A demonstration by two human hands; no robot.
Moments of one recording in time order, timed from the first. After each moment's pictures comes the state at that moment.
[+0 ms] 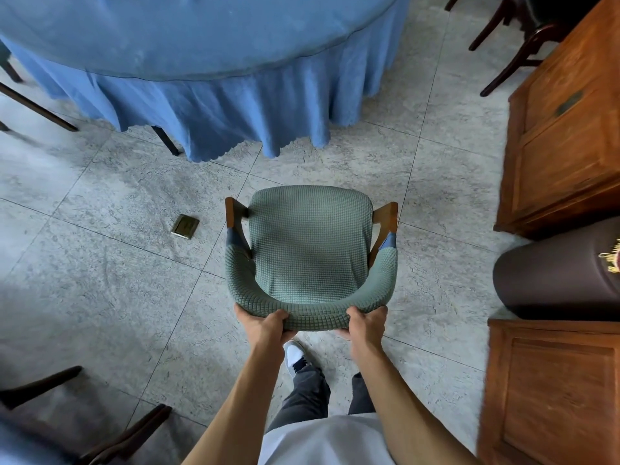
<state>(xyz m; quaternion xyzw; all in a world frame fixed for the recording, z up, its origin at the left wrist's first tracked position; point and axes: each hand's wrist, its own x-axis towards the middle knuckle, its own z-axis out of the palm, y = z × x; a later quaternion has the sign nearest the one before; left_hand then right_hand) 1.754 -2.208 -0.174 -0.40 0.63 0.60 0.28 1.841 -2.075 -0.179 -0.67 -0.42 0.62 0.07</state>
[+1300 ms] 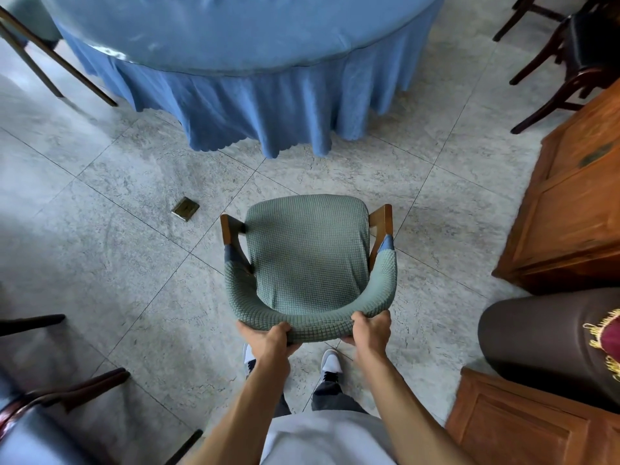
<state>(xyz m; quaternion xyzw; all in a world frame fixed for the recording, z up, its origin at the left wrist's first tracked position) 1.868 -2.047 -0.218 -0.52 0.56 0.61 0.21 1.914 -1.885 -0.202 -0.61 -0.57 0.56 0.00</state>
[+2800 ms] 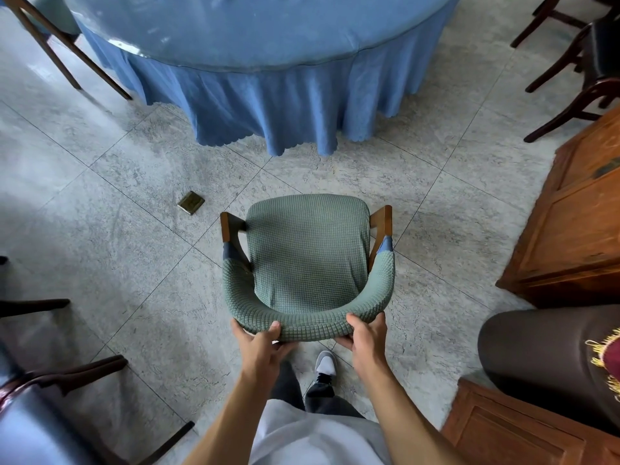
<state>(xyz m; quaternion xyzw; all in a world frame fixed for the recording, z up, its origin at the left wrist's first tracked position) 1.897 -2.035 -0.170 -0.43 0.50 0.73 0.19 1.935 -1.859 -0.197 -0.53 -0.41 0.74 0.00</state>
